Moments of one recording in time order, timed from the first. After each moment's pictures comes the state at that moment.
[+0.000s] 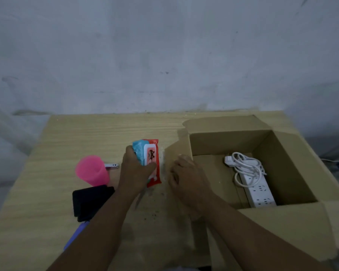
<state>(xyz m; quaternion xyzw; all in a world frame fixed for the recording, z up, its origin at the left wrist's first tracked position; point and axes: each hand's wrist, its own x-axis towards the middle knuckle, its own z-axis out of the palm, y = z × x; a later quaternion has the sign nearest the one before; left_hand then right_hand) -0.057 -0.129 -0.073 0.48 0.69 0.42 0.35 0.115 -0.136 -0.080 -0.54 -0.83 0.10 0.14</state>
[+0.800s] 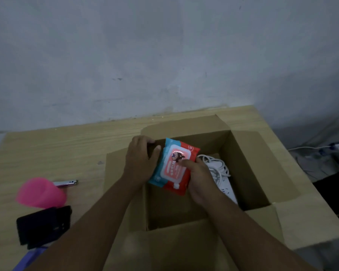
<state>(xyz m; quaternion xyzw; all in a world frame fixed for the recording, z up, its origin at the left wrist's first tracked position) 0.088 -0.059 -0.067 0.68 0.63 0.33 0.18 0.252 -0.104 -0.061 -0.55 -0.20 0.66 0.47</state>
